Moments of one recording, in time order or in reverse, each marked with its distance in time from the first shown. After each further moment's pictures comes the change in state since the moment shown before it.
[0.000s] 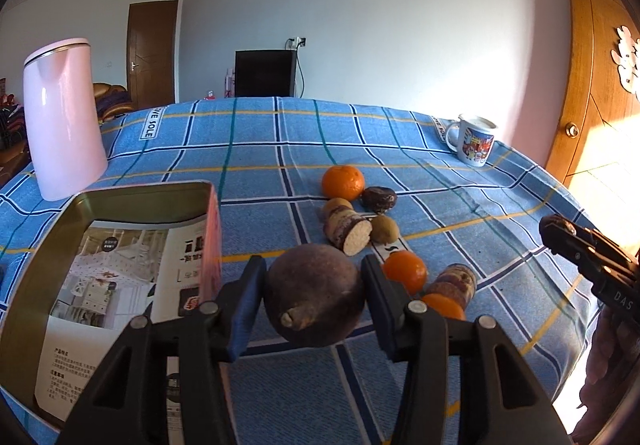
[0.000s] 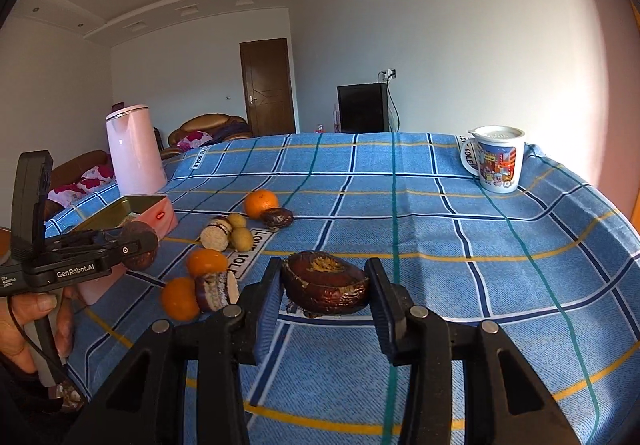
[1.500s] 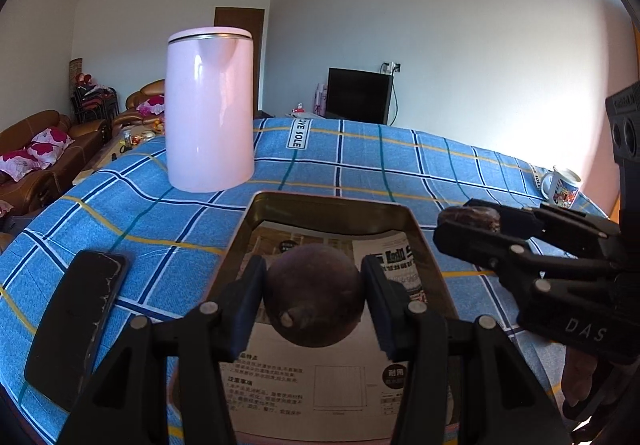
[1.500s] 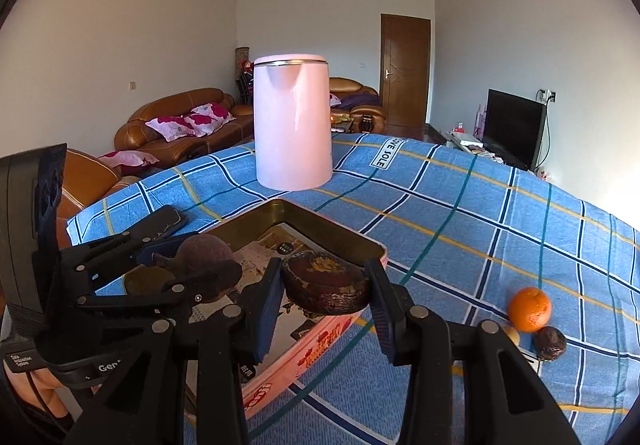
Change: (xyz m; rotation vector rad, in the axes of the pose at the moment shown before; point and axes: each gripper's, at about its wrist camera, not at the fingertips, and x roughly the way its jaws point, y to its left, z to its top) left arm -0.048 0.129 -0.004 -0.143 -0.078 0.257; right arm 0.122 0.221 0.065 -0.275 0.115 0.402
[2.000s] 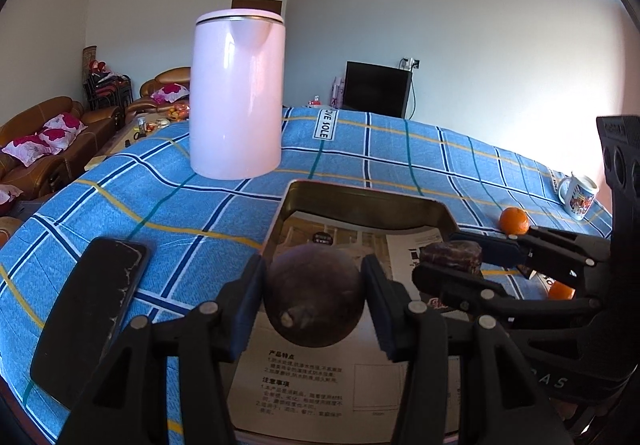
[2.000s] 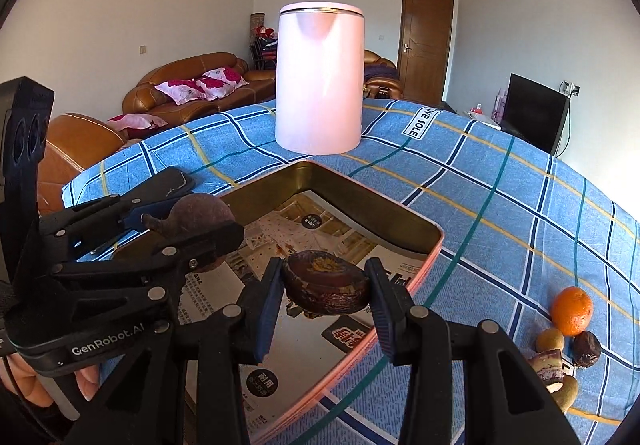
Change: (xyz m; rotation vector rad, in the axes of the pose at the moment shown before) left arm 0.008 0.020 -0.002 -0.035 0.033 0.043; right arm 0.042 0.024 -0.004 -0.057 0.118 0.032
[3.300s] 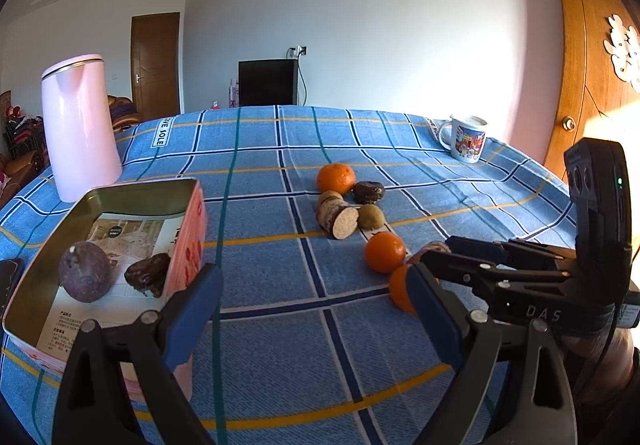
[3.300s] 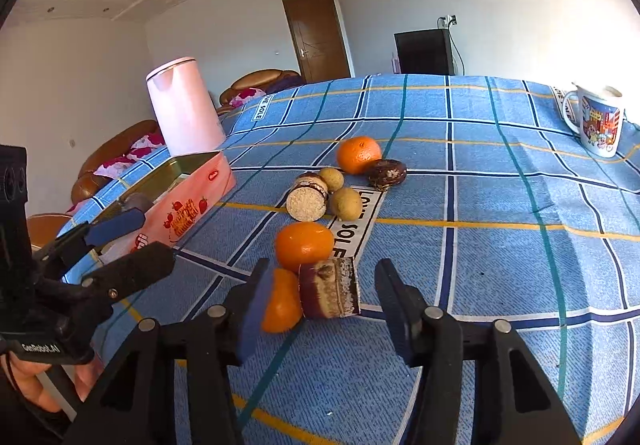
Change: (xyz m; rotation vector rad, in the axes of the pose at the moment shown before) left arm -0.036 -0.161 -0.039 0.216 0.012 -0.283; right arm -0.135 -0.130 -0.139 0.412 -0.082 -0.131
